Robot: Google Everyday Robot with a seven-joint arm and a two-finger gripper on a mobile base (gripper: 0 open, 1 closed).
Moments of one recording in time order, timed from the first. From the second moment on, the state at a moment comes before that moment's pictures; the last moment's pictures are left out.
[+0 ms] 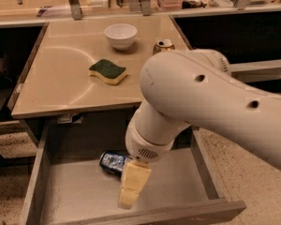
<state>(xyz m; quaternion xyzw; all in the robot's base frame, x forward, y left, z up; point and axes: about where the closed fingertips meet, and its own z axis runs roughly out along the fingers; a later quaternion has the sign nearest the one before) 0.371 0.018 0.803 -0.66 0.73 0.11 0.14</state>
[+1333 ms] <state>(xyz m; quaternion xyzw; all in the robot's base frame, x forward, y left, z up) 0.416 0.050 0.713 -0.58 0.79 0.14 0.13</state>
